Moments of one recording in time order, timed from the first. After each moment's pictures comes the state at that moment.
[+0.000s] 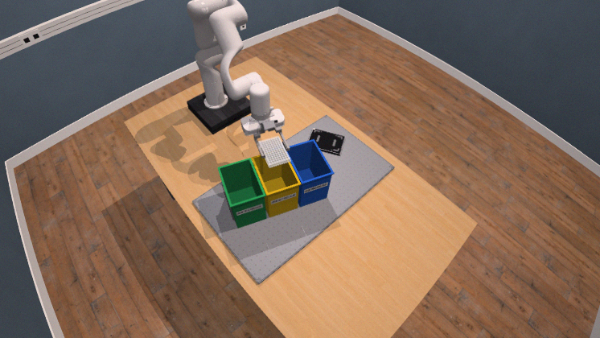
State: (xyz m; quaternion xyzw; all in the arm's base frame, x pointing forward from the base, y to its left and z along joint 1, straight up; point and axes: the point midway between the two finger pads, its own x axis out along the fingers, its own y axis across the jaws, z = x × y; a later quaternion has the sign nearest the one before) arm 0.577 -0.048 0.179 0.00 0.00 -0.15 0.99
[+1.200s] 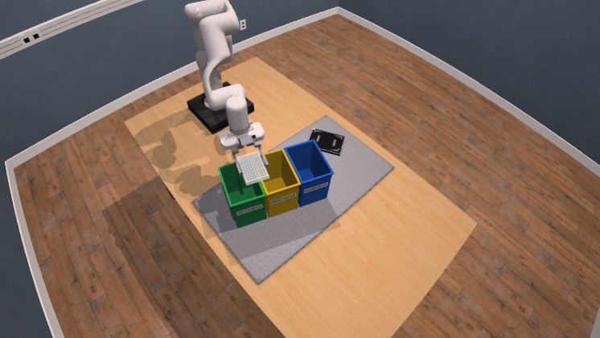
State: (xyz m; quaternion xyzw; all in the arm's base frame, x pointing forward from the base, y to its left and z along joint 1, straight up) arm 0.588 -0.154 0.178 0.00 0.00 -0.15 0.99
